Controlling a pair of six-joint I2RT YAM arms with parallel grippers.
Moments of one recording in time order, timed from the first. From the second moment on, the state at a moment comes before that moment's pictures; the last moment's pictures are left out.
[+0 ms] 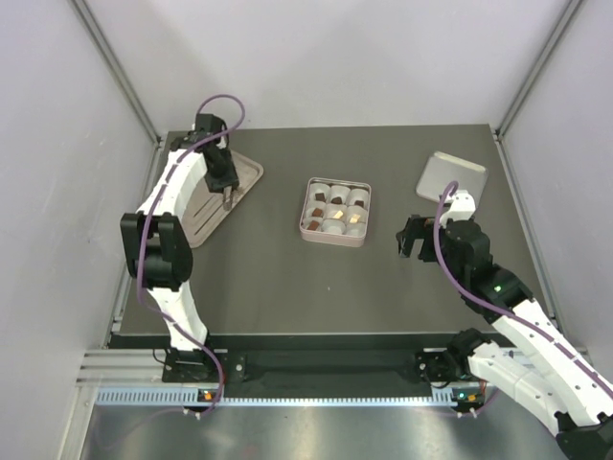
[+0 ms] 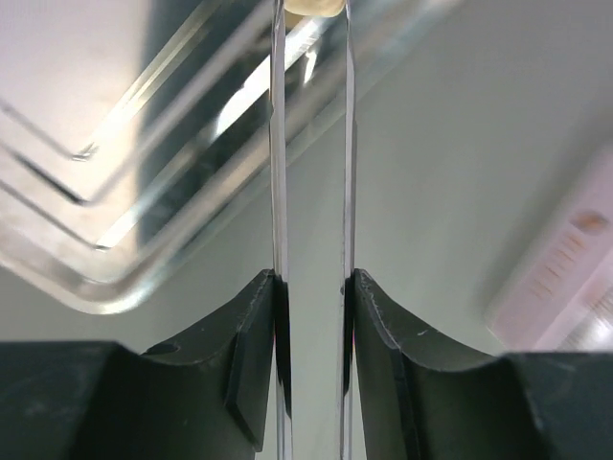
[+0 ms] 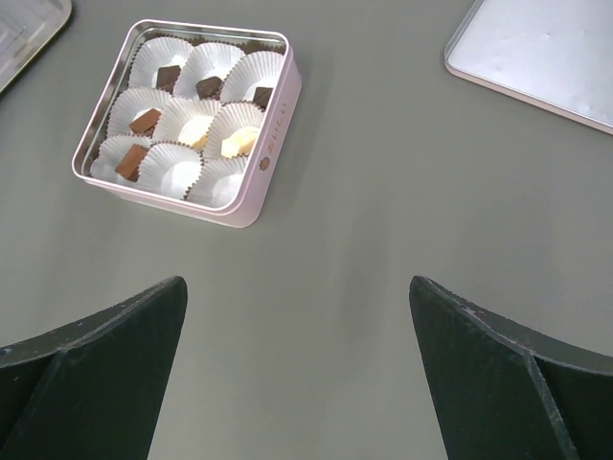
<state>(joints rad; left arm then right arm) -0.07 1.92 1.74 -0.88 -0.05 -0.36 0.53 0.69 0.70 -0.44 0.28 0.34</state>
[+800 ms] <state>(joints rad) -0.68 1.62 1.56 -0.86 0.08 -0.40 0.53 0.63 0.72 -0.52 0.29 0.36</state>
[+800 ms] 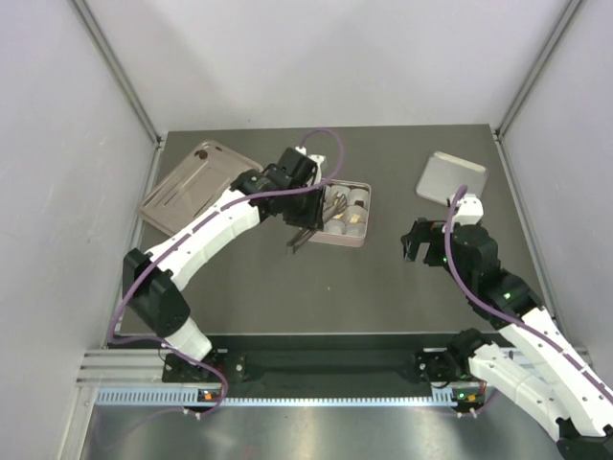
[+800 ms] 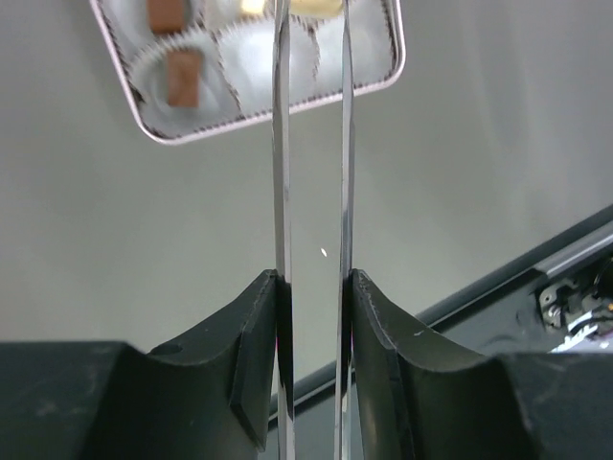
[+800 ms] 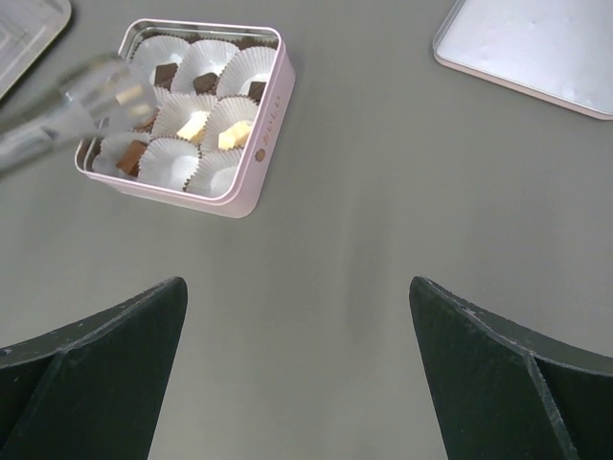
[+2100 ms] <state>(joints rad) -0.72 1.70 1.46 -0.83 0.02 -0.44 0.53 0.62 0.72 -0.53 0.32 0.36</state>
